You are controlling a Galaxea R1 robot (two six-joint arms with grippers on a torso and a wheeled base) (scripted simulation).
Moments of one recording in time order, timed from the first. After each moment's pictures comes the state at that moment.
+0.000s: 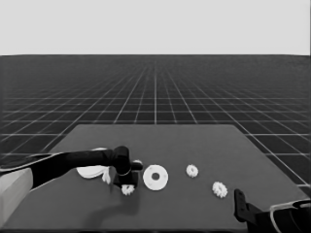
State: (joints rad) left arm 0.24 2.65 -1.27 0.42 1.49 -1.39; right arm -0.35 1.76 -0.39 -0.70 -1.18 0.32
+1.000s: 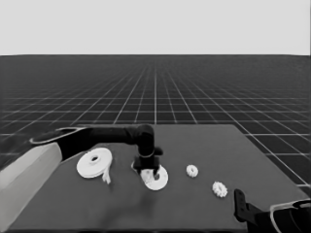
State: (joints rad) left arm 0.01 2.90 -1.35 0.19 1.57 -1.55; right arm -0.35 1.76 -0.39 -0.70 -1.18 0.32
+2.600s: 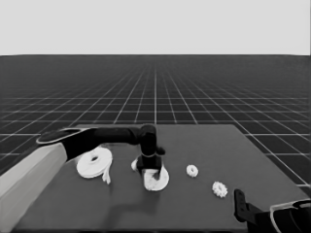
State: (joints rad) left arm 0.02 2.94 -1.39 0.20 1.57 -1.54; right arm -0.35 1.76 -0.39 -0.70 -1.18 0.32
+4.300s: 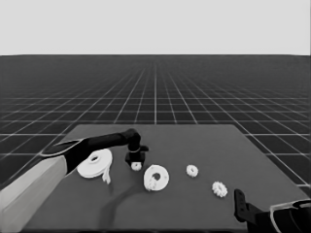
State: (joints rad) left arm 0.15 2.92 -1.93 0.28 1.39 -1.01; right arm -0.35 1.76 -0.39 -0.70 -1.18 0.32
